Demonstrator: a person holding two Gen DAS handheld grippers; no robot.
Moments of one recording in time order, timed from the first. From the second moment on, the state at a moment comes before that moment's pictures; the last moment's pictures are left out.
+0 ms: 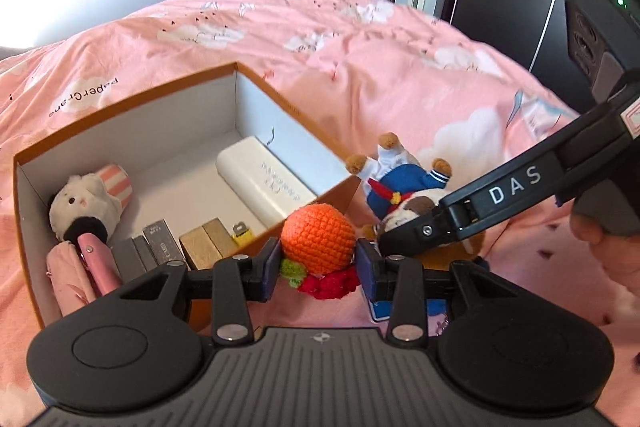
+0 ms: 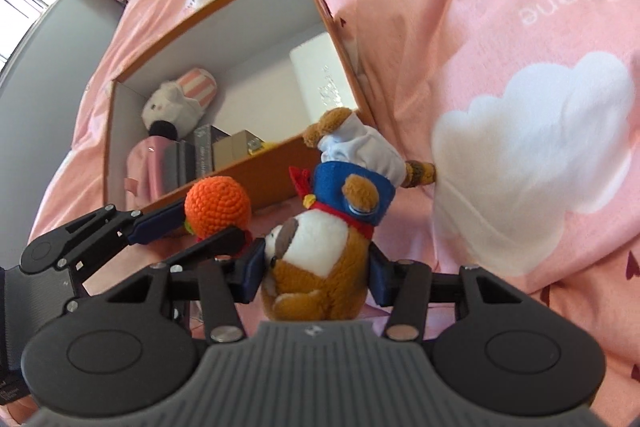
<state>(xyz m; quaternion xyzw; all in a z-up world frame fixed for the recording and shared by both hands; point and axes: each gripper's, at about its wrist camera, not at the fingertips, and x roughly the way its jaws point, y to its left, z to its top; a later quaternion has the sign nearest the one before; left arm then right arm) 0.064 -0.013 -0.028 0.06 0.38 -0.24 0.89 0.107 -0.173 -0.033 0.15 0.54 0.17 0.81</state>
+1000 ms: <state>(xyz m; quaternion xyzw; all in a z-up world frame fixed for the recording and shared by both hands) 0.156 0.086 0.039 0.04 0.32 -0.10 0.94 0.243 -0.090 0.027 0.13 0.46 0.24 0.84</state>
